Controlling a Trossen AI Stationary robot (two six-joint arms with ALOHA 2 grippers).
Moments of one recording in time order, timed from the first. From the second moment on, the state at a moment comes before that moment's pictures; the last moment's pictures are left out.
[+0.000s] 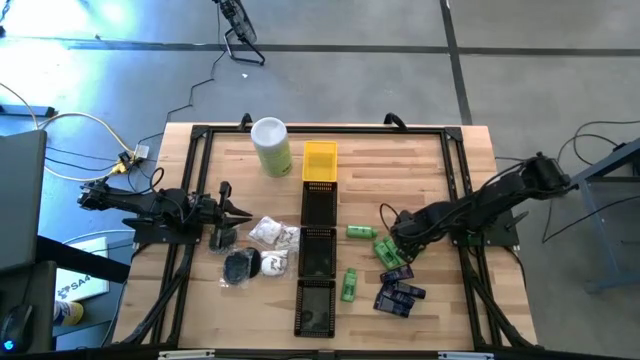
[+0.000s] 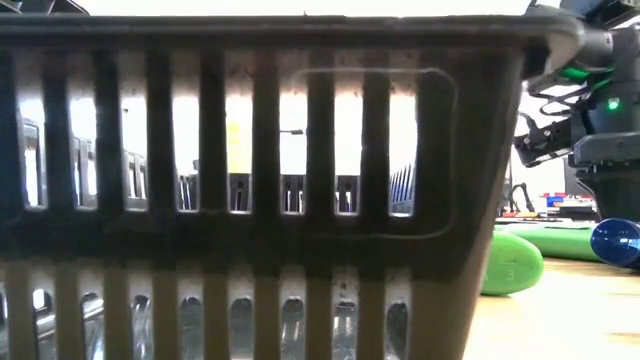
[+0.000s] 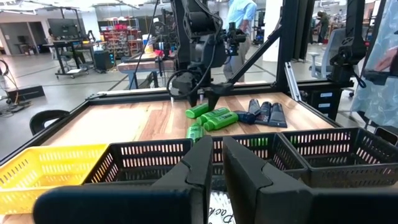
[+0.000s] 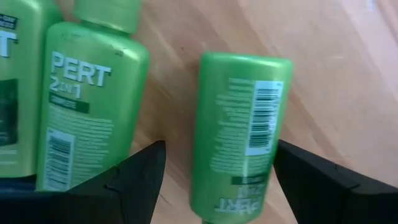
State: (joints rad) left arm -0.21 0.01 0.01 0.03 -0.15 0.04; right arm 0.26 1.37 0.59 -0.74 0.02 0.97
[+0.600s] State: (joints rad) left arm -0.21 0.01 0.01 0.03 -0.15 0.04; right arm 0.26 1.38 0.59 -0.73 0.02 0.94
